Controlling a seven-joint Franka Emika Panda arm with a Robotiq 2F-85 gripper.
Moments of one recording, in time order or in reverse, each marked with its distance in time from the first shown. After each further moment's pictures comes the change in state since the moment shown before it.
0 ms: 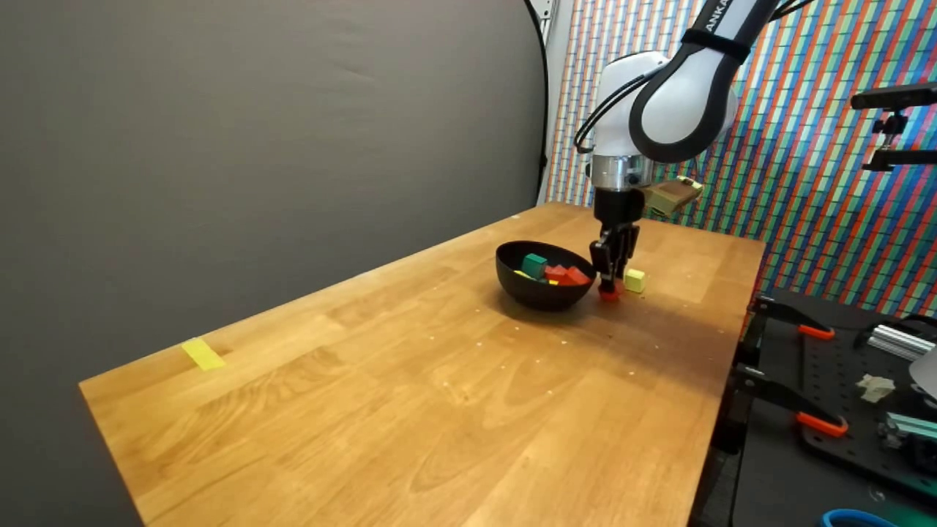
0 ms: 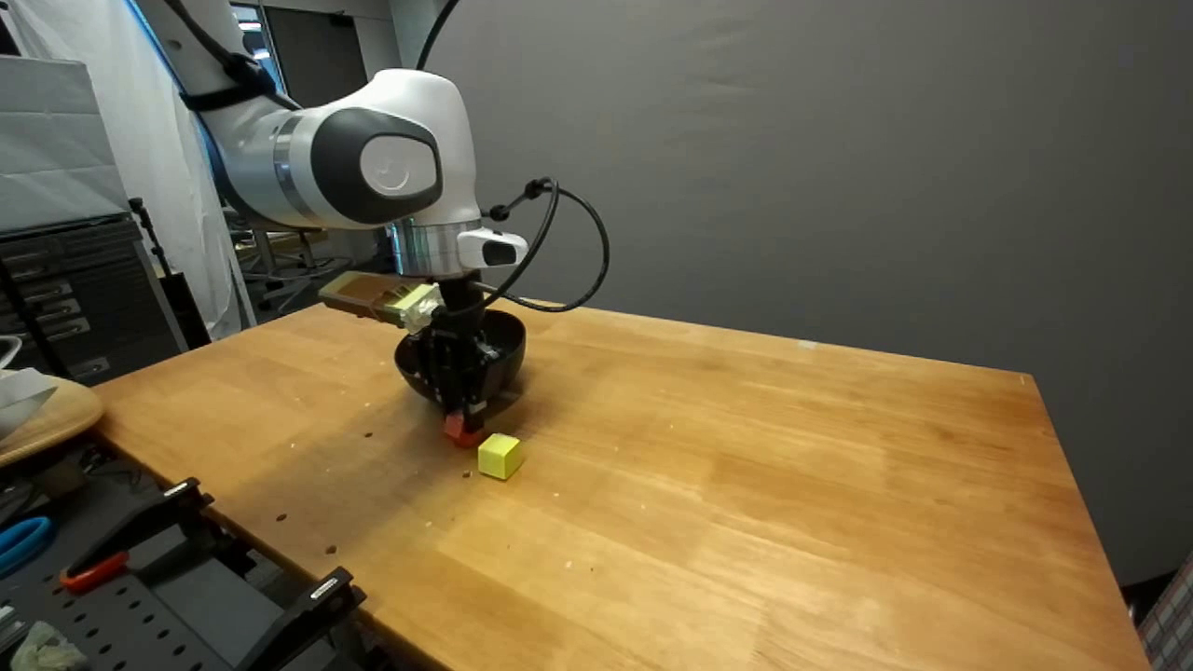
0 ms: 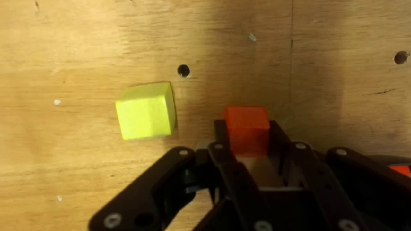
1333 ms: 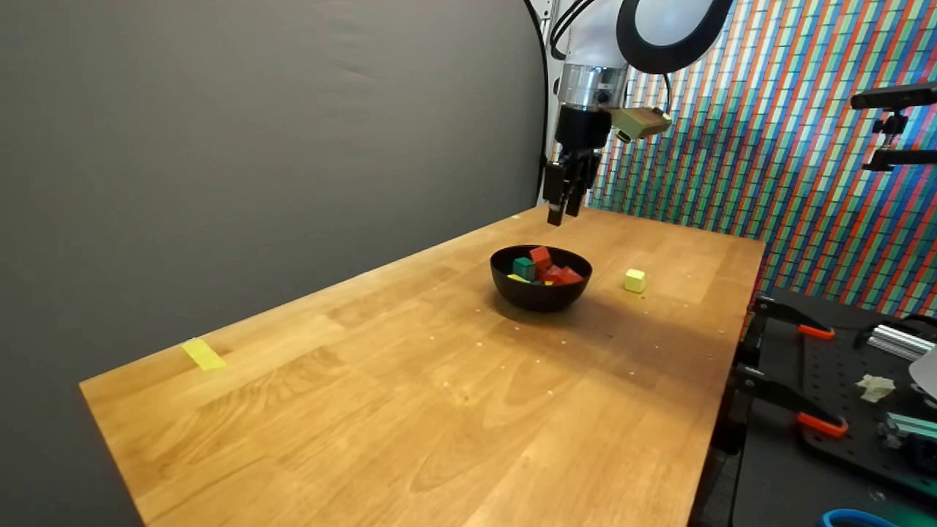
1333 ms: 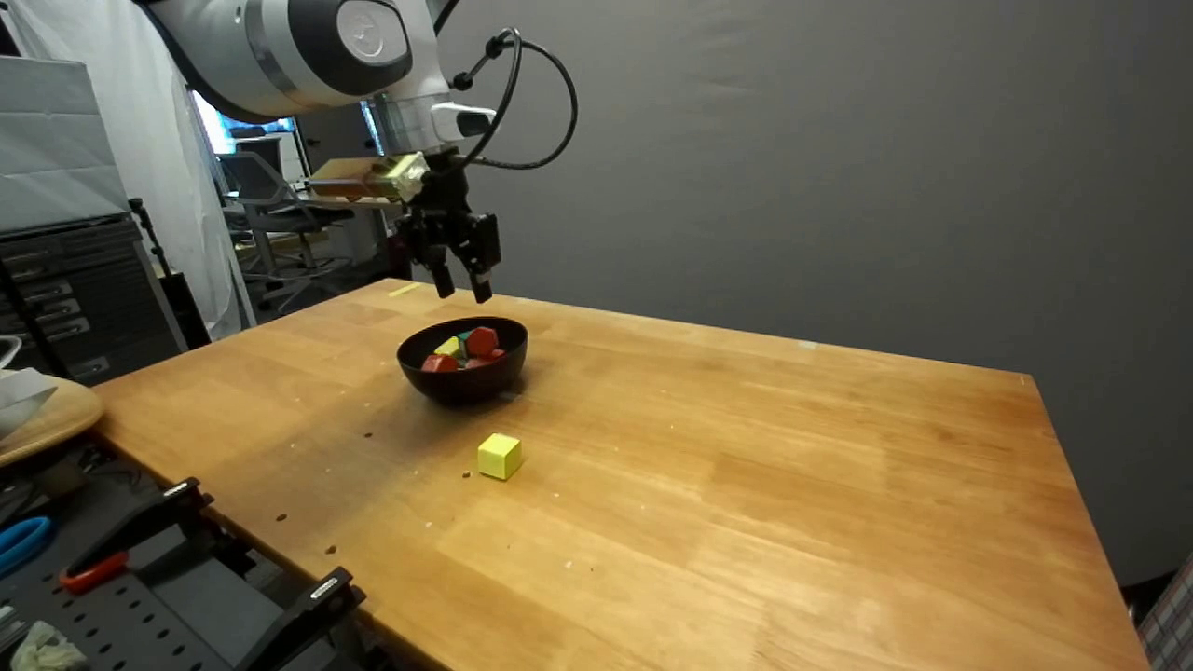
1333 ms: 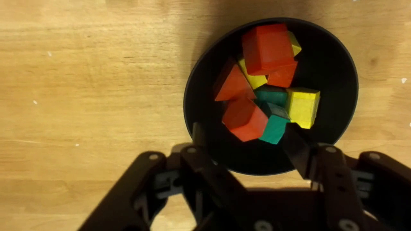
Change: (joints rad) arm 0.045 -0.195 0.061 0.090 -0.040 -0.090 0.072
